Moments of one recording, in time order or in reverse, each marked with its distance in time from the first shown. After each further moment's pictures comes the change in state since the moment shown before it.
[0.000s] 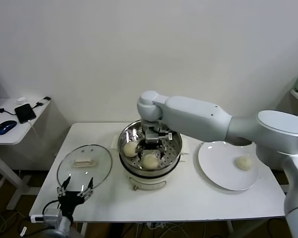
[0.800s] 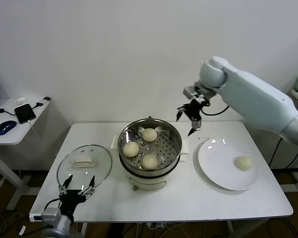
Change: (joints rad) left arm 0.002 0.000 0.000 -0.025 -0.057 0.025 0.023; right arm -0.082 -0.371 0.350 -0.078 0.032 -0.671 -0.046
